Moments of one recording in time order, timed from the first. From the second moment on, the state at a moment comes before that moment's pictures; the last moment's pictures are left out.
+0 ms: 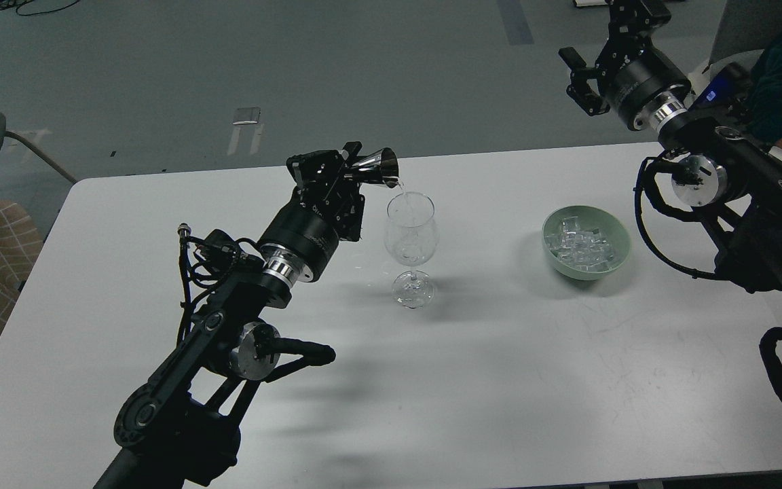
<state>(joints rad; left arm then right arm) -0.28 -0.02 -1.12 -1.50 0.88 0.08 0.01 0.94 -0.26 0.82 0.60 -0.48 0.29 0.32</state>
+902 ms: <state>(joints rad) -0.26 -0.02 -1.09 -1.48 1.14 0.11 -0.09 0.93 -0.26 0.82 0.60 -0.48 0.29 0.32</state>
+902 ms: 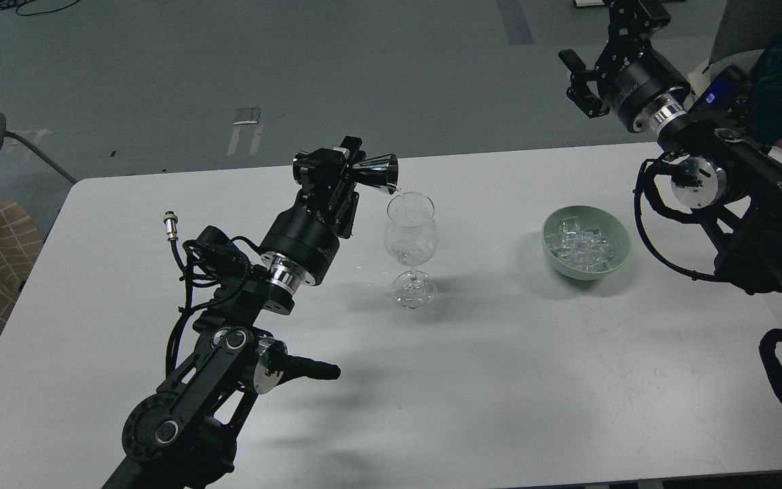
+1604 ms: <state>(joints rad) -0.26 -0.02 -1.09 -1.45 1.38 0.15 -0.11 0.93 -0.26 0.82 0.60 -0.48 0.29 0.32</state>
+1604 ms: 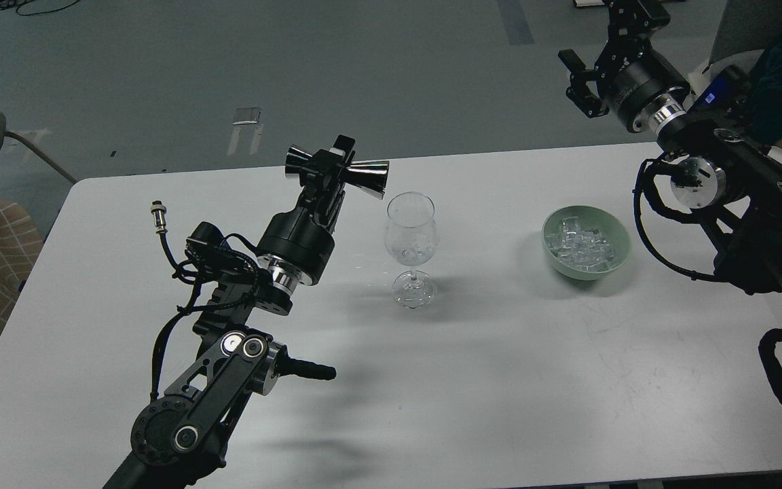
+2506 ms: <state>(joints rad) -0.11 0.08 -1.60 -1.41 0.02 0.07 0.15 0.93 -0.25 0.82 0.60 -0.48 0.29 0.32</state>
